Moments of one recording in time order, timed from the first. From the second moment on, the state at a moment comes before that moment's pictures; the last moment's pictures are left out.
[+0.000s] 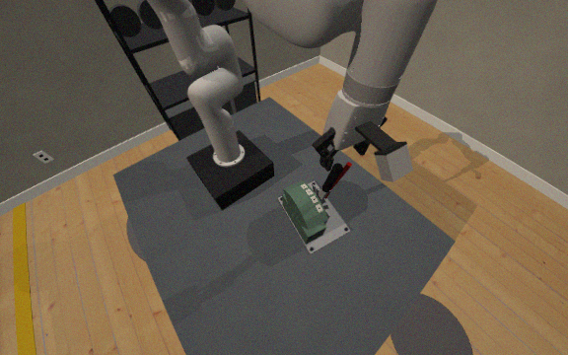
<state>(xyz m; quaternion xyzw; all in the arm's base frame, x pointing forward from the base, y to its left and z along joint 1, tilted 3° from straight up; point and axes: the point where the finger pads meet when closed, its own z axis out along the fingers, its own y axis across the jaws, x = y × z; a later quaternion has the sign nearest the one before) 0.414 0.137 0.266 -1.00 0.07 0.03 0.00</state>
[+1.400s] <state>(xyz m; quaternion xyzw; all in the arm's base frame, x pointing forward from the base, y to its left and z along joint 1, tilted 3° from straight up) 0.415 0.137 0.263 -1.00 0.07 0.03 0.00</state>
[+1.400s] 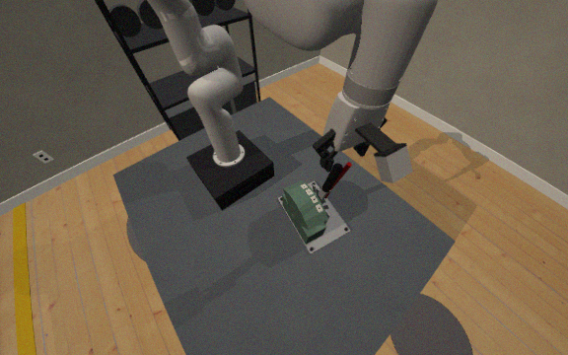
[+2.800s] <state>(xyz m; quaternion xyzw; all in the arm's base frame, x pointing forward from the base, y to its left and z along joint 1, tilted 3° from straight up) 0.412 0.138 0.204 -1.00 0.07 0.03 0.00</state>
